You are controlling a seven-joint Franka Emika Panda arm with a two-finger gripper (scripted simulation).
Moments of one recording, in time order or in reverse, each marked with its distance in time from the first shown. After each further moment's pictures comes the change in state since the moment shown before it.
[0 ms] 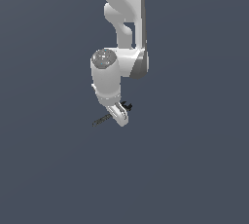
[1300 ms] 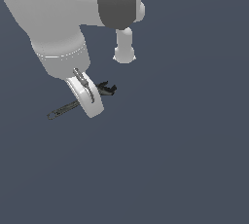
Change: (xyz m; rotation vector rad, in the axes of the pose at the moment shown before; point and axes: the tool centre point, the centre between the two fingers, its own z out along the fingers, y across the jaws) arm 0.097 -0.031 -0.207 0.000 0.000 -0.004
